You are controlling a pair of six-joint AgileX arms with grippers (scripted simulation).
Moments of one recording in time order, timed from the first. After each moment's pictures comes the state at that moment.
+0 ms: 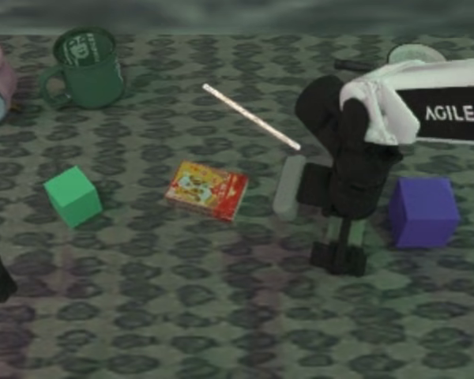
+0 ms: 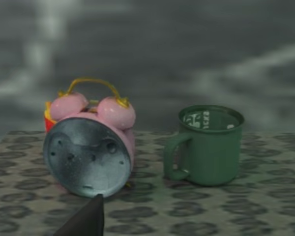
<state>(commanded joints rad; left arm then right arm) 0.00 0.00 0.00 0.00 0.00 0.00 0.52 2.21 1.45 -0.81 0.00 -0.76</state>
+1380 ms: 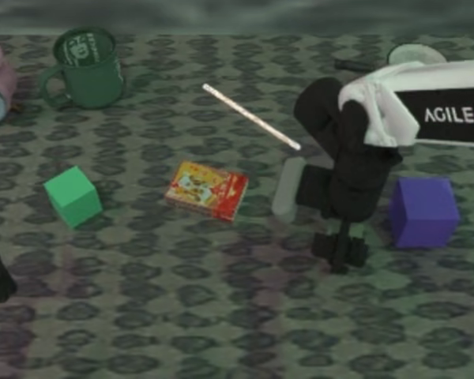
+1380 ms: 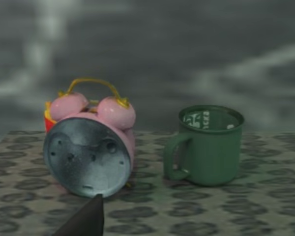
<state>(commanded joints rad) 0.00 0.00 0.00 0.00 0.00 0.00 0.52 2.17 1.46 -0.84 -0.01 -0.74</state>
